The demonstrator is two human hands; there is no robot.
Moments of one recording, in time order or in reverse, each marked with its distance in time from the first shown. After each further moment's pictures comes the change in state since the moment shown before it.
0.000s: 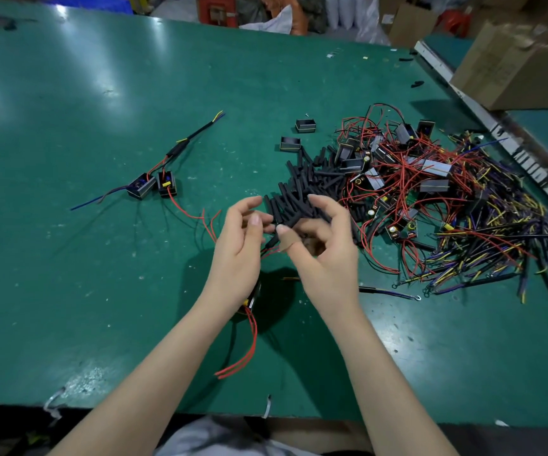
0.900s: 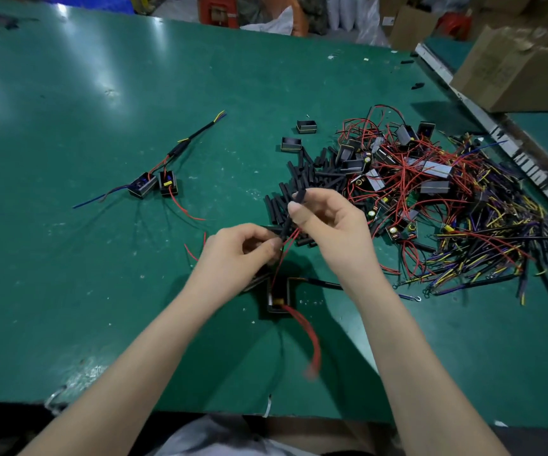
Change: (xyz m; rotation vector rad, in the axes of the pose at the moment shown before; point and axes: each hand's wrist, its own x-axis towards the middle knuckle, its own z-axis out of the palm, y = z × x) left_hand 0.005 0.013 -0.023 0.299 -0.237 -0.204; right_hand 0.038 -0.014 -0.015 0.099 -0.182 0.152
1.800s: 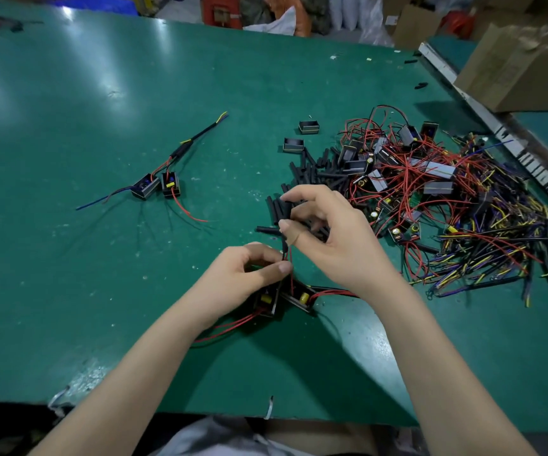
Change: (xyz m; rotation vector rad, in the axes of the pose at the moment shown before) left_hand -0.012 -0.005 0.003 -0.230 -0.226 -0.008; right_hand -0.011 -0.025 -0.009 -0.426 -0.208 -0.253
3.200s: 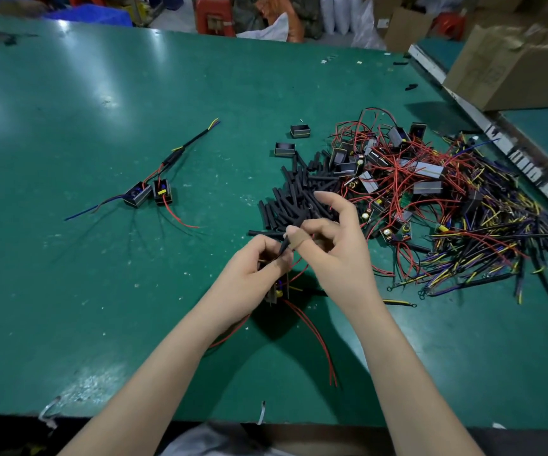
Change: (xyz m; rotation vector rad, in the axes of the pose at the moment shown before) left_hand 0.008 0.003 0.028 -0.005 0.128 0.045; right_hand -0.018 0.026 0.018 0.311 0.274 0.193
